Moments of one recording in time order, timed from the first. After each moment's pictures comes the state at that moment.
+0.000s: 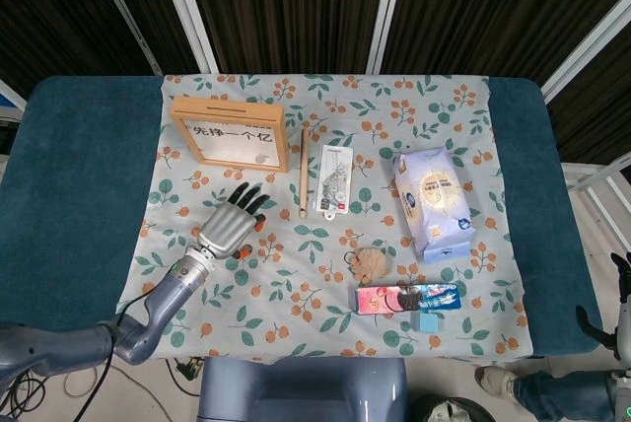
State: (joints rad) left arm -0.89 -1.68 0.04 -1.25 1.17 1.03 0.33; right arm -0.04 -1.07 0.16 -1.86 -1.14 1.52 -0.14
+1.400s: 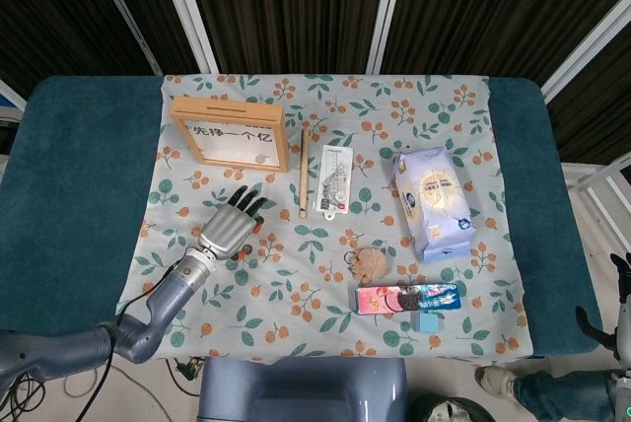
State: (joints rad) left arm -0.84 -1.68 -0.06 -1.25 1.18 0.91 0.44; right arm -0.04 -1.07 0.15 -1.87 -1.14 1.51 -0.14
